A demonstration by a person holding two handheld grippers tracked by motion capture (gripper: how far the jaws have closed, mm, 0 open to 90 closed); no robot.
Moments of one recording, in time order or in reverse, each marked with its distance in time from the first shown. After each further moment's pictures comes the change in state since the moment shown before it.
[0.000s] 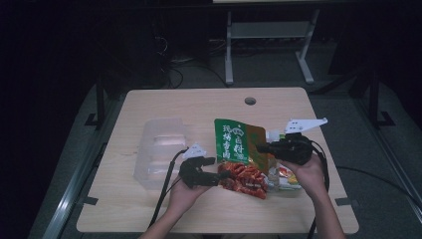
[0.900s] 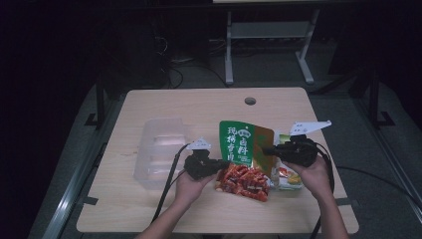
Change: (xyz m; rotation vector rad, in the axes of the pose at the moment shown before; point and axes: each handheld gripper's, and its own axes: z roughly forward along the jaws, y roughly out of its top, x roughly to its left) left arm 0.004 0.013 0.010 0.010 -0.076 -0.009; right arm -0.013 -0.016 -0.005 0.042 -0.034 0.028
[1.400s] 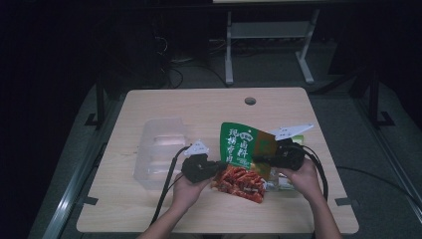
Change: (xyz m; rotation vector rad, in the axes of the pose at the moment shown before) left arm -0.008 -0.005 -0.010 -0.012 0.031 0.063; right arm 0.006 -0.005 0.031 0.076 0.080 0.010
